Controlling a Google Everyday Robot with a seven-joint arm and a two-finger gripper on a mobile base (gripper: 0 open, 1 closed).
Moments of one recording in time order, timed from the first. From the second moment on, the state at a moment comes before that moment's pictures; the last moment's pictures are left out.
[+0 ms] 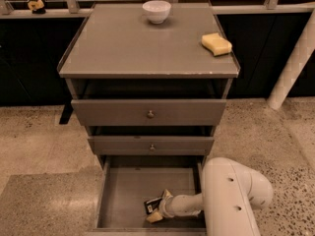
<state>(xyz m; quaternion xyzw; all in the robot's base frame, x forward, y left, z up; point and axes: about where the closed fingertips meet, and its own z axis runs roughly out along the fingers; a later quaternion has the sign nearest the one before) 0.540 -0.020 0.091 -0.44 0.85 0.15 0.25</state>
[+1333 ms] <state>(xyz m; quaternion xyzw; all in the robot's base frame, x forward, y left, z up) 0.556 -0.021 0.142 -0.46 0.84 0.13 0.27</state>
